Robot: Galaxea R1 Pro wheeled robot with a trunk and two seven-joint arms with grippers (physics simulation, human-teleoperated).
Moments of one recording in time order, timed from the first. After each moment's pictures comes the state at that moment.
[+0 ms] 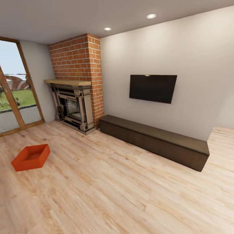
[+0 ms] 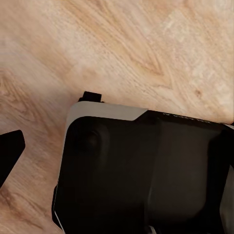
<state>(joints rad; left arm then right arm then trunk) -0.23 -0.03 -0.02 0.00 0.22 -0.04 0.01 -0.21 0.04 0.69 0.02 -0.61 -0.14 -0.12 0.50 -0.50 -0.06</state>
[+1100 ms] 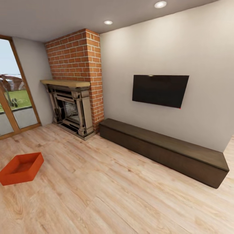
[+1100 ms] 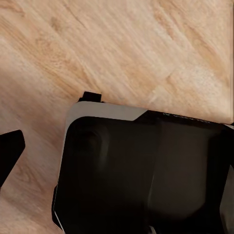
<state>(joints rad) -0.23 -0.03 -0.02 0.00 0.22 -0.04 0.01 -0.21 0.04 0.69 0.02 -0.61 -0.14 -0.12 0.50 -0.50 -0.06</state>
